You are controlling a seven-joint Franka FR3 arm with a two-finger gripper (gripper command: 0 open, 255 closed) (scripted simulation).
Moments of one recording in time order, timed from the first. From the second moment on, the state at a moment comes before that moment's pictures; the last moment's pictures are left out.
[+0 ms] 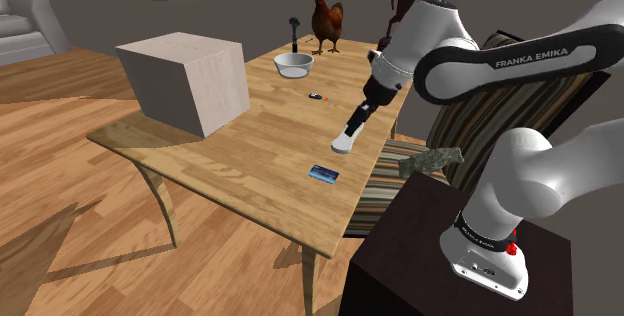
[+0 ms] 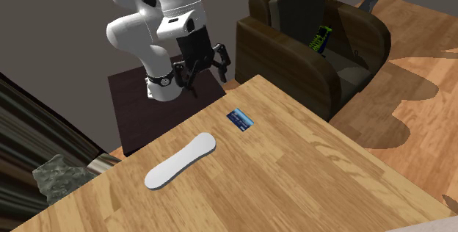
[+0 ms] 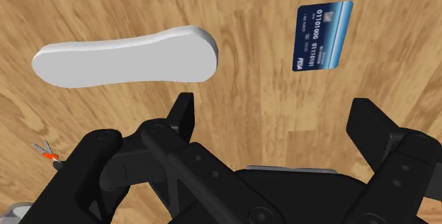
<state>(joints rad) 0.13 -0.83 0.09 -2.79 0.09 2.34 0.05</state>
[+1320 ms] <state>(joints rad) -0.06 -0.26 0.47 -2.88 0.03 3.22 0.18</state>
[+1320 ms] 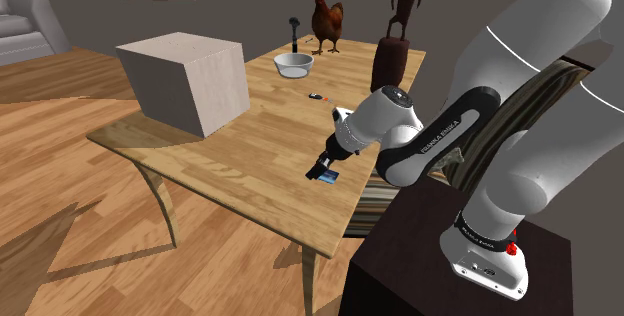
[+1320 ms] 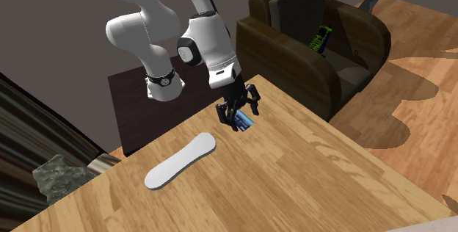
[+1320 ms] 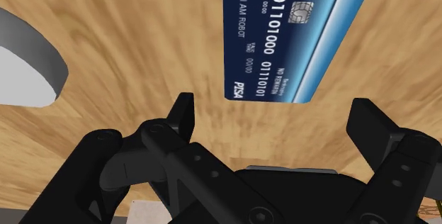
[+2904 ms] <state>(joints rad) 0.09 -0.38 0.33 -2.86 0.07 3.07 0.14</state>
